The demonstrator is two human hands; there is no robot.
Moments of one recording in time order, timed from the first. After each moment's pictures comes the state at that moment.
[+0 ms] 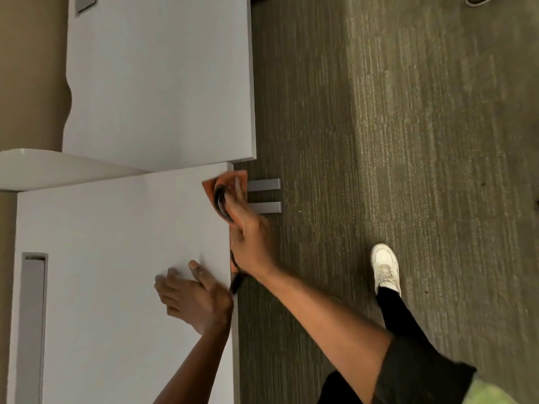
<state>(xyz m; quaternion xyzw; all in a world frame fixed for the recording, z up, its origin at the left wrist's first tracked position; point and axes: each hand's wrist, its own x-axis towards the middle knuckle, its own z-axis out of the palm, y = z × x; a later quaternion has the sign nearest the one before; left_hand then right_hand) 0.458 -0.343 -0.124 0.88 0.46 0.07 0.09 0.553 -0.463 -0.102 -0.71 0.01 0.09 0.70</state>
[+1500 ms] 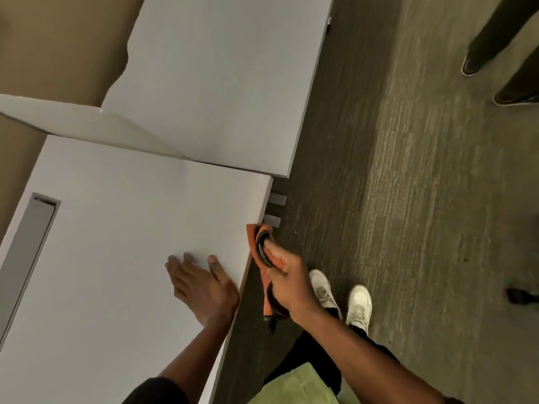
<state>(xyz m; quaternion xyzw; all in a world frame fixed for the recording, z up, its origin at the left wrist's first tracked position) 0.459 -0.346 -0.113 0.87 0.48 0.03 0.12 0.521 -0.502 -0.085 -0.62 0.09 0.34 0.70</state>
